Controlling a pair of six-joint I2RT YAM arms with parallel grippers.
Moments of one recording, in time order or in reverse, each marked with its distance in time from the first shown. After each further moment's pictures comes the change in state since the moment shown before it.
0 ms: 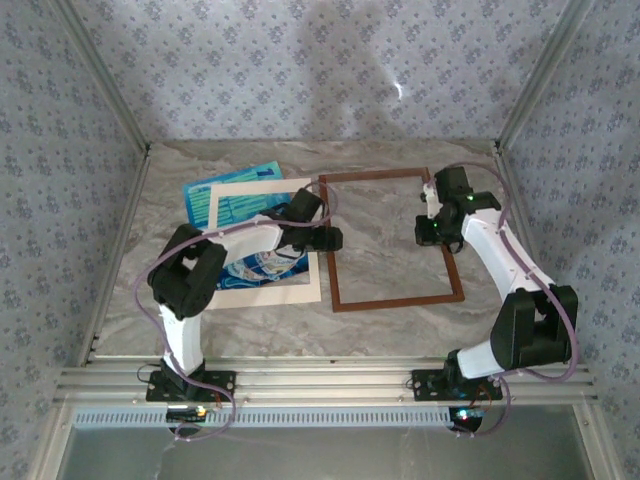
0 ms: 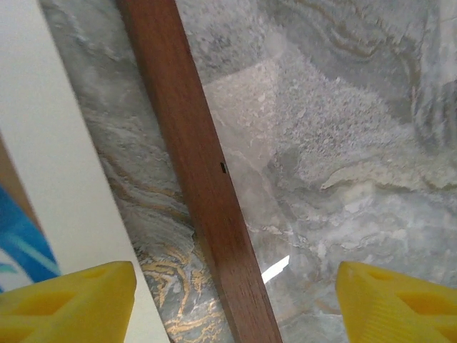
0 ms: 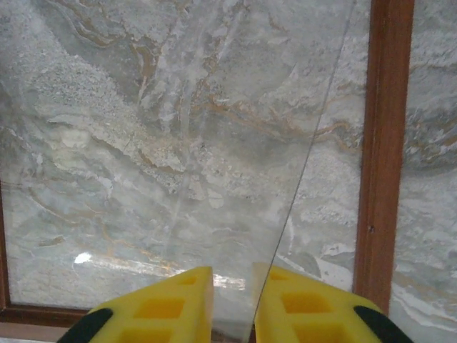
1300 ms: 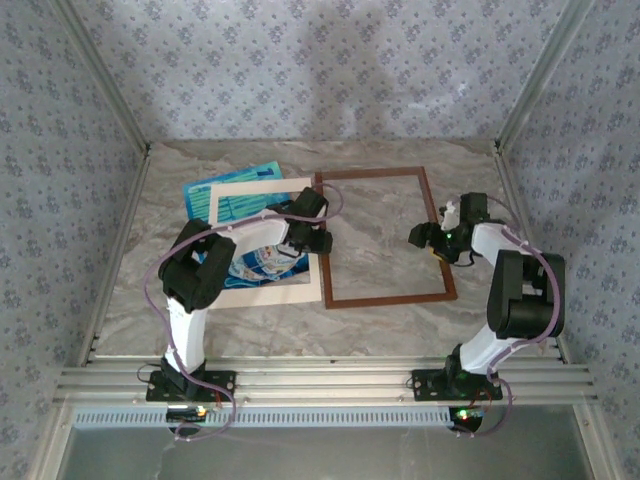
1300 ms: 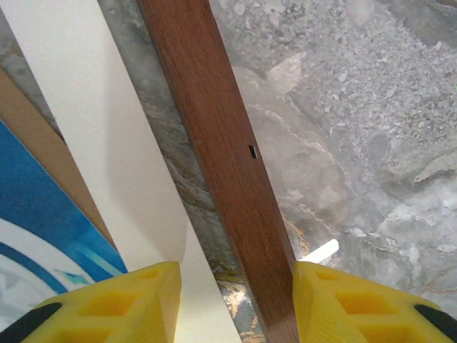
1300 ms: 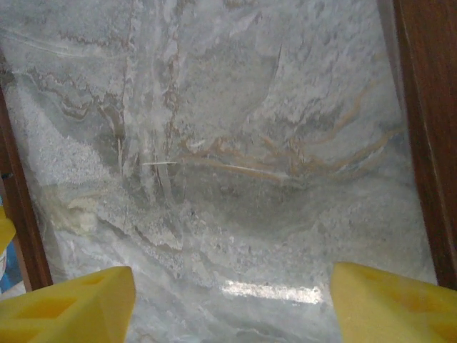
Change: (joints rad) left arm 0.024 0.062 0.074 -0.135 -0.080 0.130; right arm -0.248 0.167 -0.270 0.464 -0.431 0.204
